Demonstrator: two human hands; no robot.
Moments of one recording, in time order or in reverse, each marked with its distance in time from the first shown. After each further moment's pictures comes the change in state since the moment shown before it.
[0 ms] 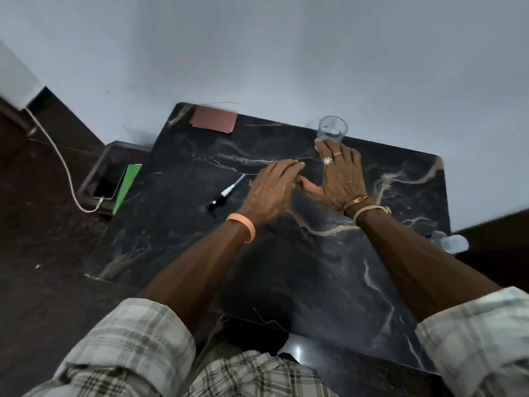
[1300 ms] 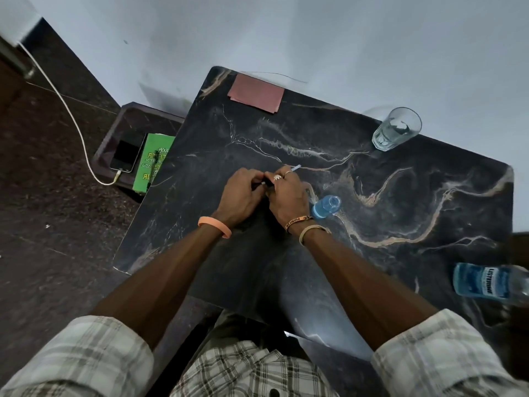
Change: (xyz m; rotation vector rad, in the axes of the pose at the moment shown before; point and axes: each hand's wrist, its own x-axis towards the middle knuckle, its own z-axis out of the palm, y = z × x) left_hand -0.058 -0.170 -0.027 -0.296 -0.157 -0.550; right_hand 0.048 -0.202 0.107 0.374 -0.230 0.107
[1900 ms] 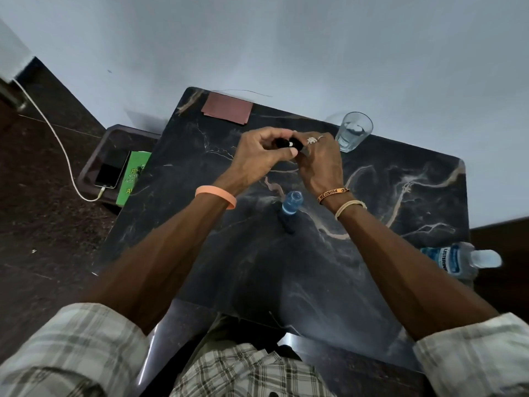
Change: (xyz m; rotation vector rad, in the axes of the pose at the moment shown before) left_hand 0.006 0.142 -0.017 -0.620 0.050 0.166; right_hand -0.002 0.064 -0.136 -0.182 0.282 -0.085
